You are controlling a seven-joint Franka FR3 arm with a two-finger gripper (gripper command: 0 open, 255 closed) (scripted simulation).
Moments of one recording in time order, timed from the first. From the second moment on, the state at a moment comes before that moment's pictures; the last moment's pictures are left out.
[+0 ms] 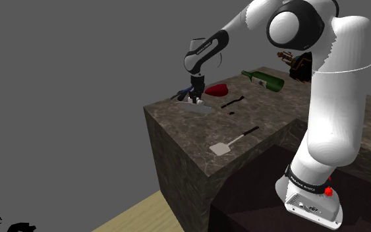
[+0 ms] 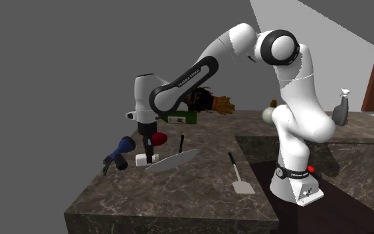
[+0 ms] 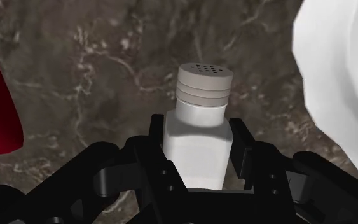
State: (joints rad) arm -0.01 0.30 -0.25 -1.93 0.11 2.25 -0.36
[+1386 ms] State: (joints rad) arm 0.00 0.21 -0.26 -1.85 0.07 2.07 -0.34
